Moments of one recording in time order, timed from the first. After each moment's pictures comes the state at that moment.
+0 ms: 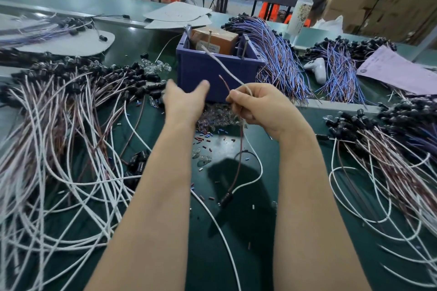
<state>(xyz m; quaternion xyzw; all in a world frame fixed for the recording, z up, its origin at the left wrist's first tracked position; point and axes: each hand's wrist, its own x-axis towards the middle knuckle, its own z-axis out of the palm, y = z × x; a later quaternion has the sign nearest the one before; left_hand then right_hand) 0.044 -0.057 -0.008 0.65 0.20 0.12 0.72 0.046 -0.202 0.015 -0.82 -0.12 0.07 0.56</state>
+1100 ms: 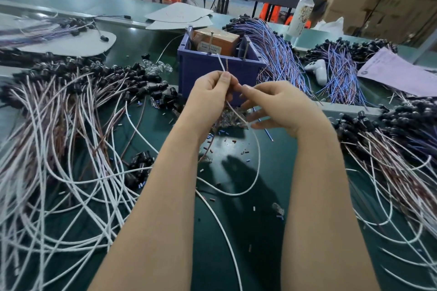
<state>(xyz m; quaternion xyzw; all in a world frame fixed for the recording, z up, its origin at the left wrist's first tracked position) 0.035 -0.075 0.002 0.69 -0.05 0.11 0.71 0.030 -0.211 0.040 -0.86 -0.05 0.08 0.51</state>
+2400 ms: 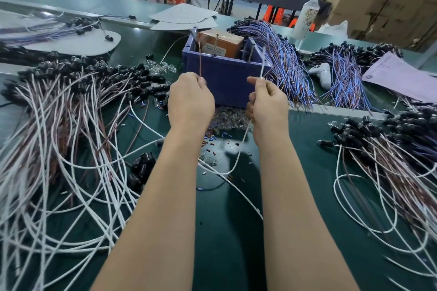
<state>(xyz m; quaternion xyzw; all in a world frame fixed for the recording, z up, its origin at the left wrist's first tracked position) 0.035 -0.058 0.009 0.85 0.14 0.22 0.46 0.053 -0.171 0.003 -0.67 0.05 -0.11 0.73</state>
